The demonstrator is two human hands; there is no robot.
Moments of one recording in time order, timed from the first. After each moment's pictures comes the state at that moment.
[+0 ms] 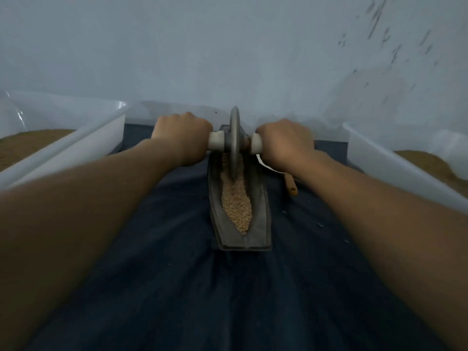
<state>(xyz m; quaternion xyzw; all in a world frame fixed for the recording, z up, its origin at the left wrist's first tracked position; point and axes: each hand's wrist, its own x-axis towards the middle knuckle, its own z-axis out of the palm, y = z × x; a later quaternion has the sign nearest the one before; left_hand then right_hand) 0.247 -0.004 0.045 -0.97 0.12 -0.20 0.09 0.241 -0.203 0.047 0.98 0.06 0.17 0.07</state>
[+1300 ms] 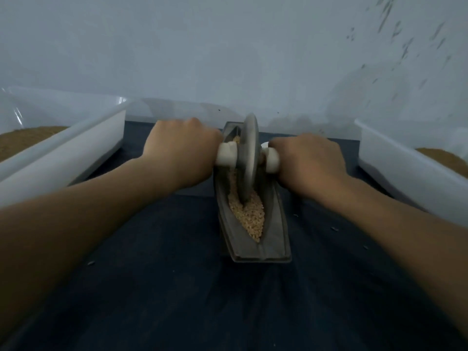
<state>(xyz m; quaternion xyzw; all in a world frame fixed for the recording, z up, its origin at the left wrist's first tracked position) 0.226 0.013 0.026 -0.93 0.20 -0.30 0.13 0.213 -0.221 0.015 0.94 0.11 0.31 0.10</state>
